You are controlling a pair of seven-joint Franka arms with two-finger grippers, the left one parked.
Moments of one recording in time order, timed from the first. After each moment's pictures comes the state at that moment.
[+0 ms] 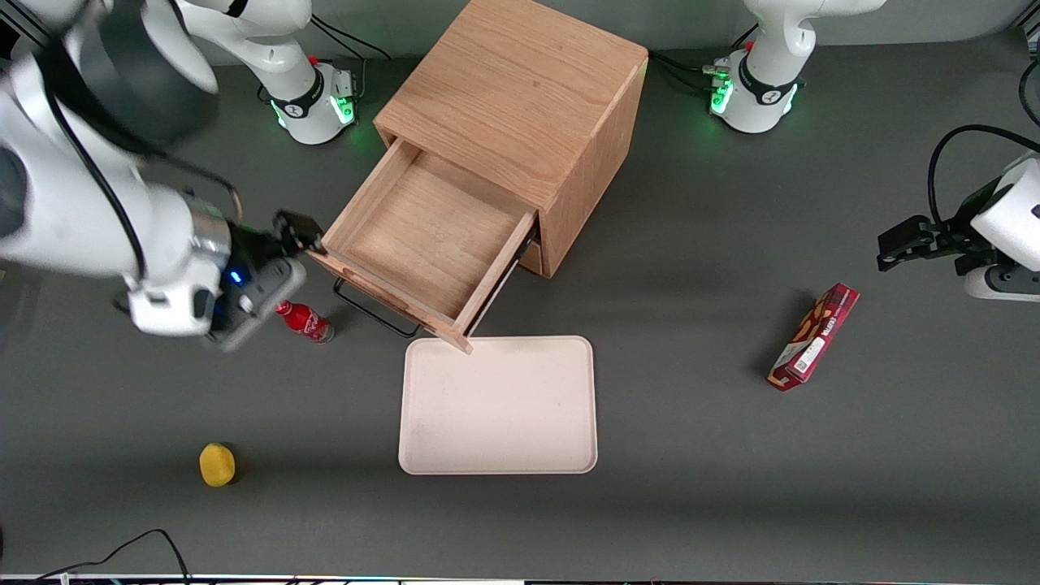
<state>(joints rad) 0.00 0.37 0.40 -1.12 0.04 1.35 -0.20</state>
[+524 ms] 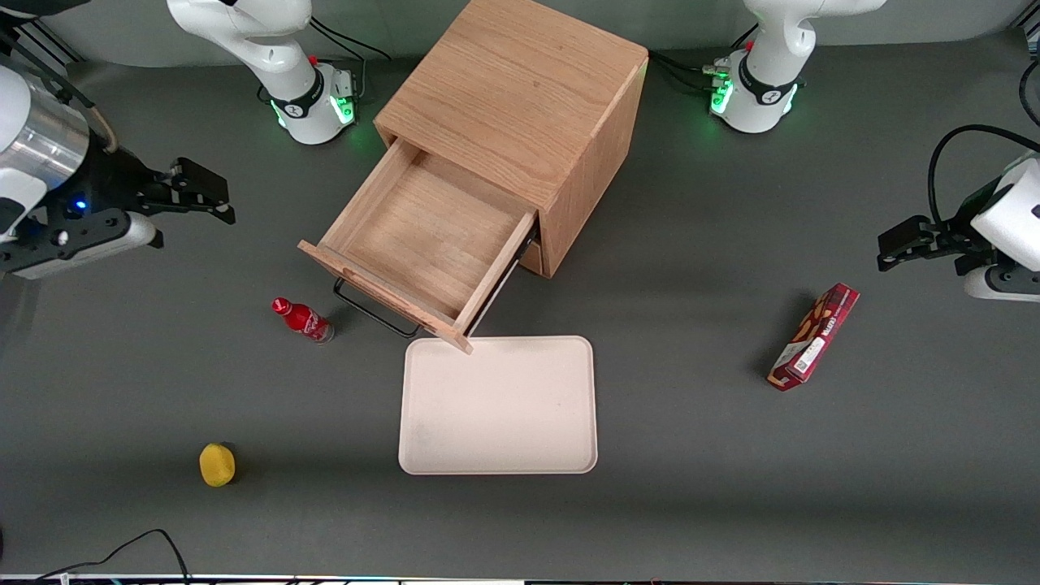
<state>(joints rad) -0.02 0.20 0.27 -1.18 0.04 1.28 0.05</state>
